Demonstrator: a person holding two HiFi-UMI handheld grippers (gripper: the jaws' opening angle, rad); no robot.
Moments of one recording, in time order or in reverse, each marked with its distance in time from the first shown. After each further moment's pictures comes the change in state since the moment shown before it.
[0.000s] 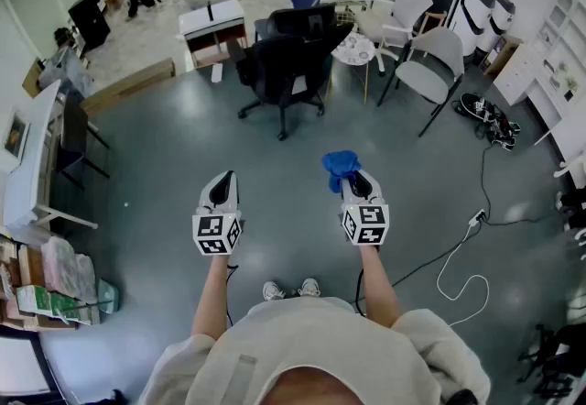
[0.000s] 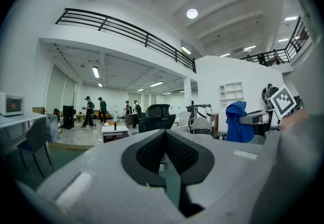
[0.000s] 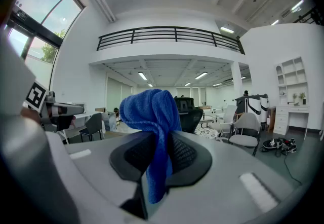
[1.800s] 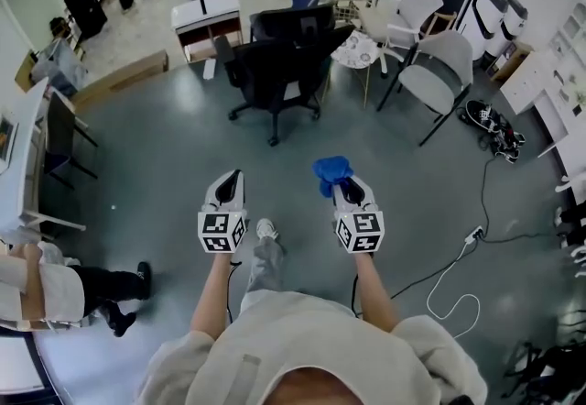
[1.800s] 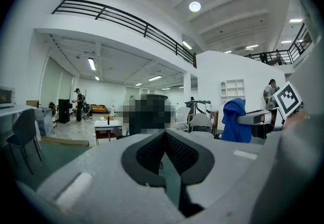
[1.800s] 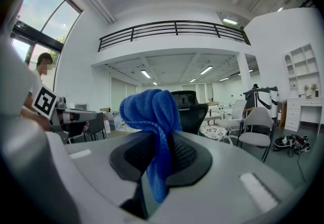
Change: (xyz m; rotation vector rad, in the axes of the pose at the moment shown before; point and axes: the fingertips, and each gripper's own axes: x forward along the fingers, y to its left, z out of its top) left arm 0.167 -0.024 -0.032 -0.028 0.052 -0.021; right arm 0.119 -0.075 -0.016 0.025 0.021 0.090
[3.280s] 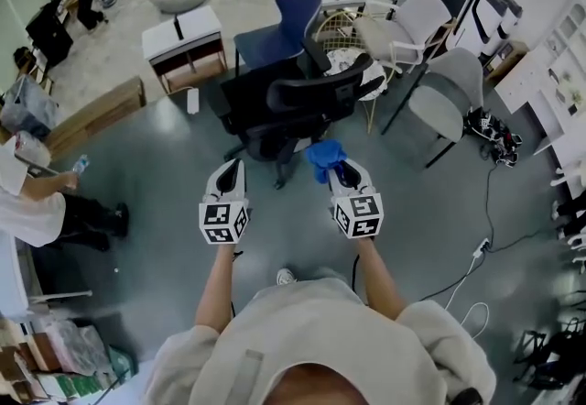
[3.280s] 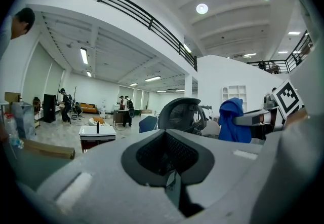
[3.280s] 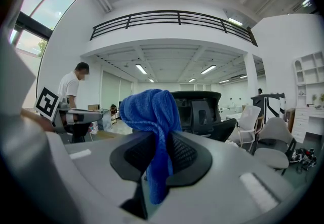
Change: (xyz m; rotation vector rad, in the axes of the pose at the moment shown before) left arm 0.333 0.234 0.068 -0.033 -0.039 -0.103; right arm 0.388 -0.033 0.095 -0.051 0.016 -0.054
